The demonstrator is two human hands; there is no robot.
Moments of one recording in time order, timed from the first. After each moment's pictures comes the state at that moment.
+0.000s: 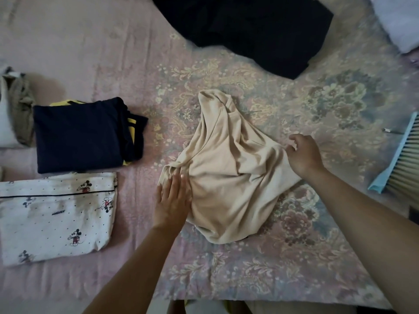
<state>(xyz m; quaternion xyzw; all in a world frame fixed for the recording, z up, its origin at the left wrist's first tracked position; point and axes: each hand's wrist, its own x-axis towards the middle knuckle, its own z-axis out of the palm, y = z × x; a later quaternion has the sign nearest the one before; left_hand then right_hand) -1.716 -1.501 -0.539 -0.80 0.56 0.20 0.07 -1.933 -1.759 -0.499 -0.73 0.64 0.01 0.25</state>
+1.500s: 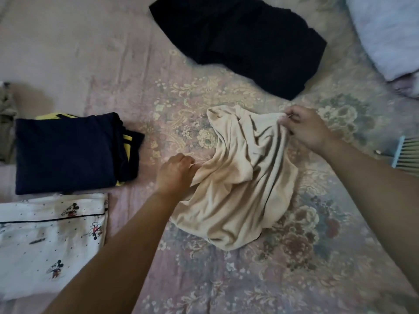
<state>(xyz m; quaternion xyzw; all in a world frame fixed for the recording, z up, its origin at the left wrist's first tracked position) -1.661 -1.610 -0.511 -0.78 0.57 0.17 -0.18 -1.874 -1.833 -0.448 -0.73 0.53 -0.11 0.43</state>
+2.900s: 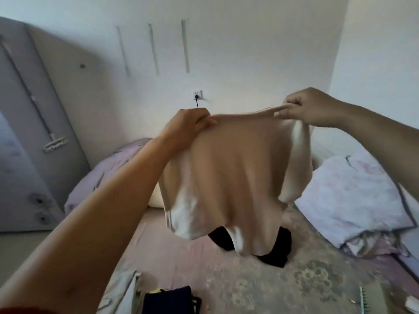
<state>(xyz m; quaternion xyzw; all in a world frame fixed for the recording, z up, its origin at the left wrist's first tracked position) -1.612 -1.606 0.280 -0.65 0.67 -0.10 -0.33 -1.877 -1.730 0.308 -0.89 0.34 -0.27 0.14</state>
